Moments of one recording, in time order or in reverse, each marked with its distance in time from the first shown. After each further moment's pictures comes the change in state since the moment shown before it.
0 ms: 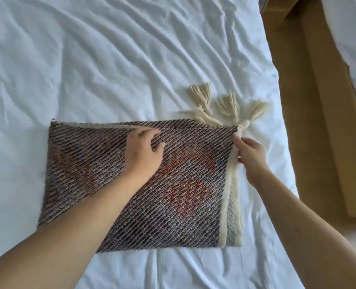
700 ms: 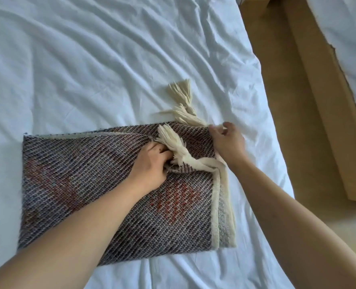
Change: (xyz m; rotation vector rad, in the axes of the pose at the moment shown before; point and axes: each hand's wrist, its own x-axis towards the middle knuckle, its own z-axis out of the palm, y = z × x) left_hand 0.006 0.008 0.060 0.250 -0.246 0.502; right_hand 0.006 -0.022 0.015 -0.266 0.066 -0.218
